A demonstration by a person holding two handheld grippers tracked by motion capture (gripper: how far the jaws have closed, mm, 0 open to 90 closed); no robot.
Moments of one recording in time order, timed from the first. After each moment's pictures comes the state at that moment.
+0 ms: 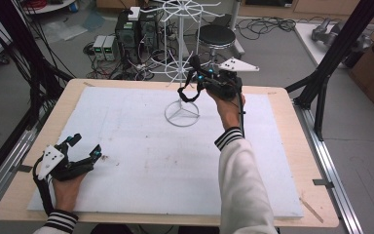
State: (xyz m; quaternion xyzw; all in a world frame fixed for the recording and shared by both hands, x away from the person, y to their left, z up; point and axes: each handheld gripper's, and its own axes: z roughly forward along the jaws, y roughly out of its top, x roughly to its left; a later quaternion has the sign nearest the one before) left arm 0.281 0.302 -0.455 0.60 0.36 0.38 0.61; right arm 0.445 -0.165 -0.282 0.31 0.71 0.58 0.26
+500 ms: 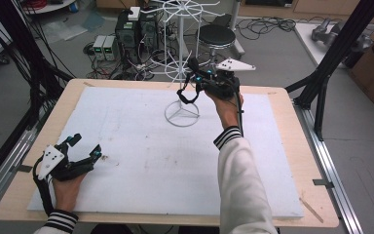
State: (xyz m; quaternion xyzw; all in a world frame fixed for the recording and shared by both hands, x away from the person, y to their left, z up) left arm 0.281 0.302 -0.455 0.60 0.36 0.38 0.61; right arm 0.450 -0.162 -0.287 0.32 0.72 0.57 0.25
